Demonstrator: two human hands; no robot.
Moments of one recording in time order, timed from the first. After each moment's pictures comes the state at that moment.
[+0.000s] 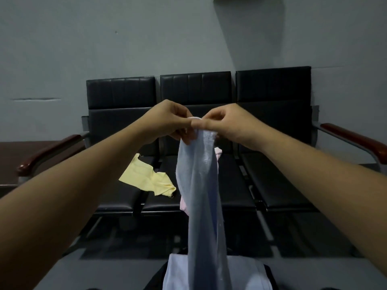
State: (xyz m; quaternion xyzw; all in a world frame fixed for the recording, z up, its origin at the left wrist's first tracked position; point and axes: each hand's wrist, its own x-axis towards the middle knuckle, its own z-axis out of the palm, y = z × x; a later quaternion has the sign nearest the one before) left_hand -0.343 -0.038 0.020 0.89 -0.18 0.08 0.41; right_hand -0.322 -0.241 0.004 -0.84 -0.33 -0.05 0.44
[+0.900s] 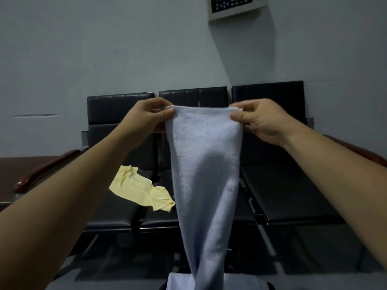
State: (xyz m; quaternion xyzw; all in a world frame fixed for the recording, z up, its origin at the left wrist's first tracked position) left_hand -0.343 -0.012 0.044 0.78 -0.17 0.18 0.58; right_hand -0.283 -0.297 0.032 -0.70 -0.26 -0.05 0.66
